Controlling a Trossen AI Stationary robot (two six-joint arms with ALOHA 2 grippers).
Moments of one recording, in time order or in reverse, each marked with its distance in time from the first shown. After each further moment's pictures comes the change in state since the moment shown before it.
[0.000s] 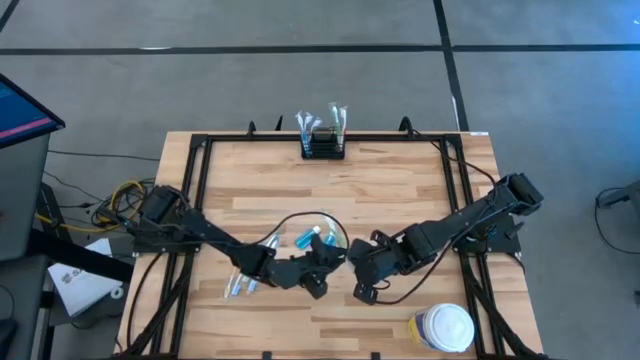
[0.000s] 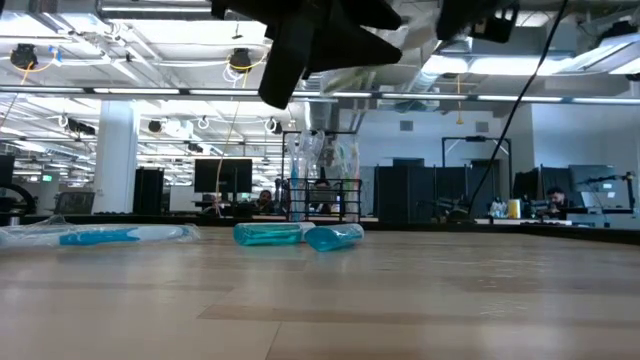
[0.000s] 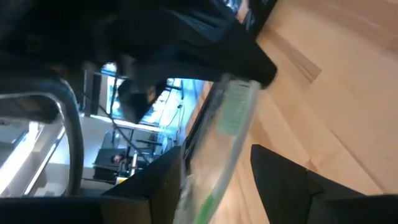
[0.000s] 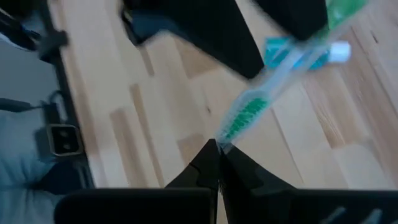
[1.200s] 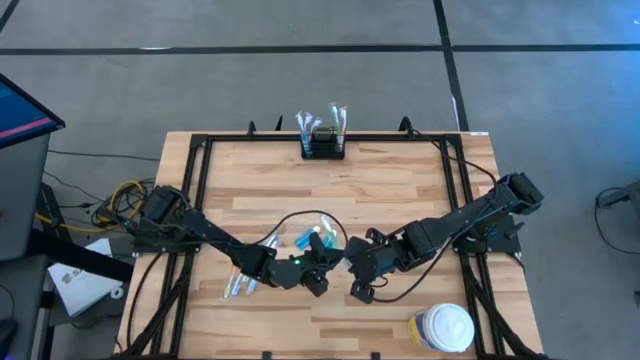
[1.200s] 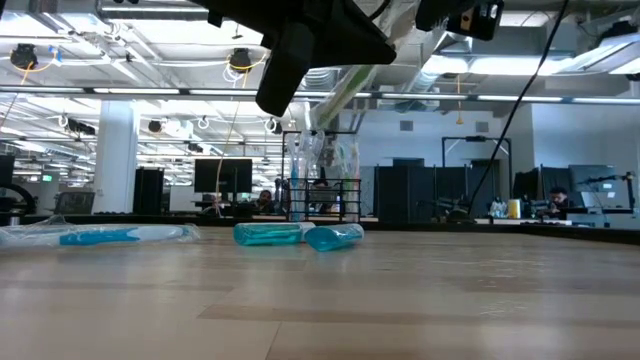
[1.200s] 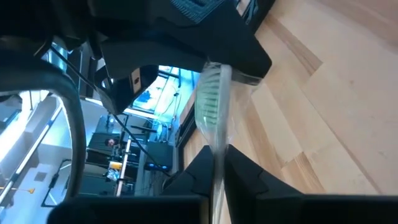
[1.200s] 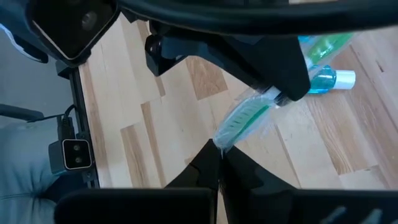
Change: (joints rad) left arm 0.003 0.003 -0.002 -0.014 -0.047 -0.077; right arm -0.013 -0.003 0.001 0.052 0.002 -0.039
